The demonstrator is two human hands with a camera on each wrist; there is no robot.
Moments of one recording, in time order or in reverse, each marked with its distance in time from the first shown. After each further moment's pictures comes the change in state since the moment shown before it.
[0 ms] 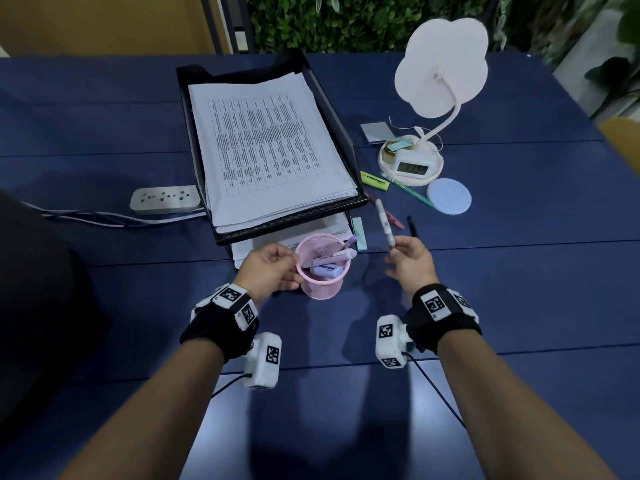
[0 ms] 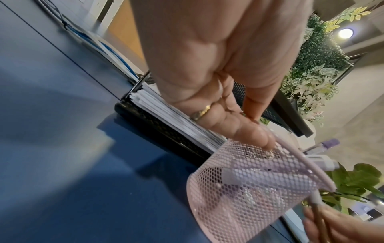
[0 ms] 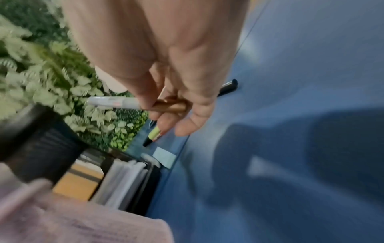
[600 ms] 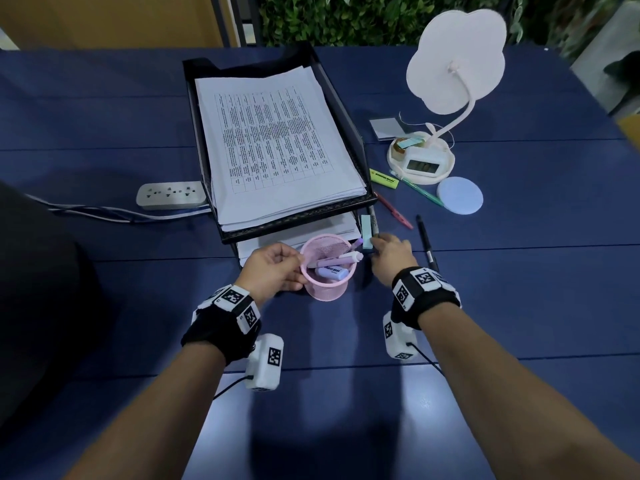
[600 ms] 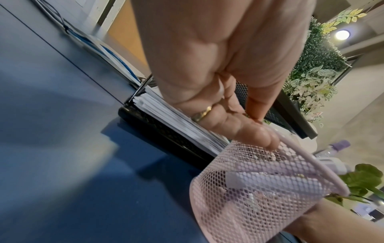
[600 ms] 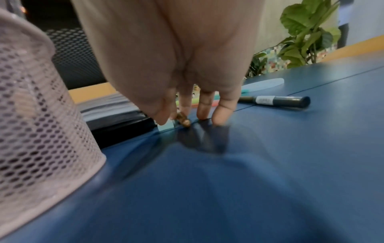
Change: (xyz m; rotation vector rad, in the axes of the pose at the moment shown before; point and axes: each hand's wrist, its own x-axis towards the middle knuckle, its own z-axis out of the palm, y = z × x) left_hand -0.001 0.001 -0.003 0.029 -0.013 0.007; right_hand 0.033 0.006 0.032 -1.175 -0.263 -0.299
